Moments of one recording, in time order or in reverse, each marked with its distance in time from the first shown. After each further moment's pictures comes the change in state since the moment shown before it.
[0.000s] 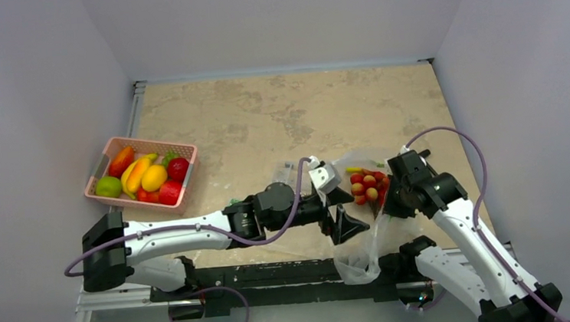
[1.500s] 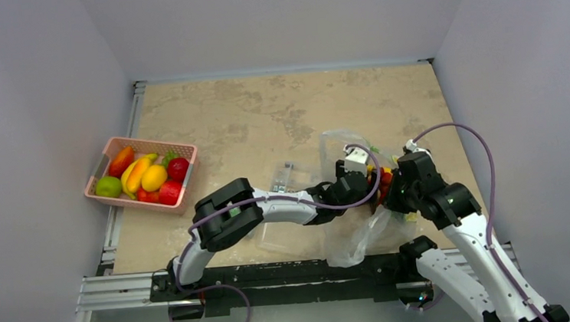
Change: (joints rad) left arm 0.098 0.796 0.481 -0.052 -0.561 -0.196; right arm 0.003 -0.120 0.023 0.063 0.009 -0.033
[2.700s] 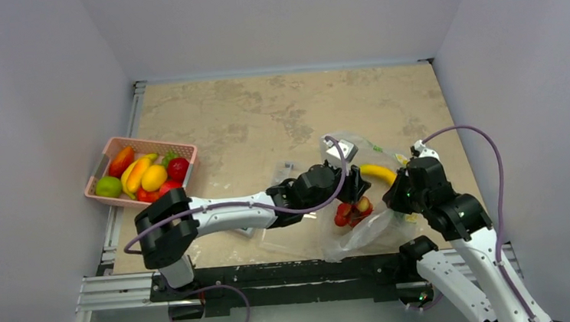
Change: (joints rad) left arm 0.017 -0.373 -0.237 0.067 0.246 0.097; right arm 0.000 -0.097 0.002 0.029 0.008 0.001
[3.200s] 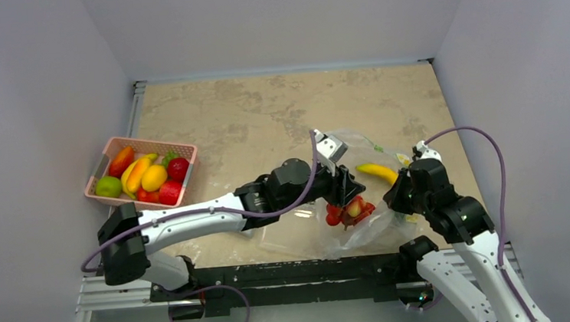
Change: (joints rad) left arm 0.000 -0.248 -0.035 -0.150 0.174 0.050; right arm 0.000 -0.024 0.000 0.000 0.004 0.002
